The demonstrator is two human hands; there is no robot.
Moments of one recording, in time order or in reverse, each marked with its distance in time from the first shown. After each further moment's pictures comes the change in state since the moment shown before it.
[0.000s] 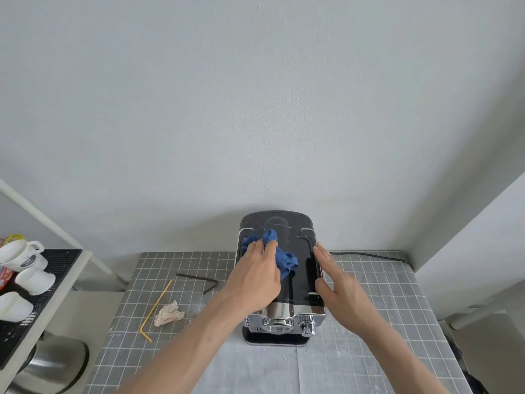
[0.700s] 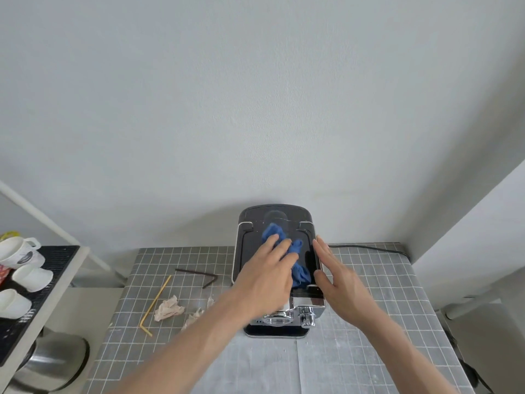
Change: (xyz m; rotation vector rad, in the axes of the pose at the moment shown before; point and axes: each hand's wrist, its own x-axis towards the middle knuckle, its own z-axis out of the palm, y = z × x) left_hand -0.012 0.010 0.014 0.178 0.051 0.333; right_hand 0.001 0.007 0.004 0.001 0.015 0.001
